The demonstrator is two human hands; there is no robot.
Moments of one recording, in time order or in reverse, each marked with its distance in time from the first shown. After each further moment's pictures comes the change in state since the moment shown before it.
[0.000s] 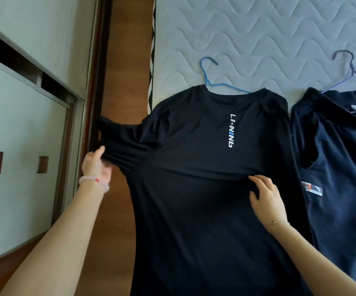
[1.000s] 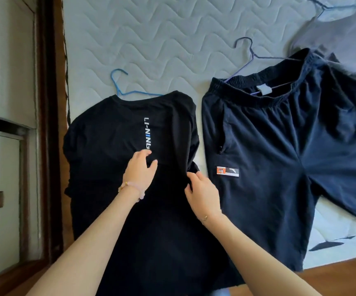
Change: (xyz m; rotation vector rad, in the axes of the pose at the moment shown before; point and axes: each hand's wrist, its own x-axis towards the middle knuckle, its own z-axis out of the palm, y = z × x) left_hand -0.195 -0.143 0.213 1.451 -0.391 0.583; right_hand 0.000 0.049 -0.034 0.210 0.043 -0.139
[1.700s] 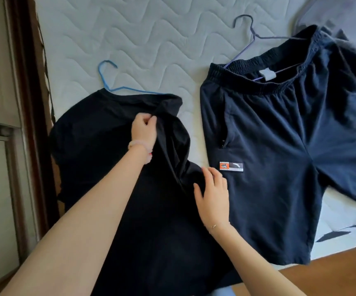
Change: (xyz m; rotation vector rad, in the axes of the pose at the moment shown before) left_hand 0.090 0.046 0.005 -0.555 0.133 -0.091; right_hand -0.007 0.023 0.026 0.015 0.274 0.070
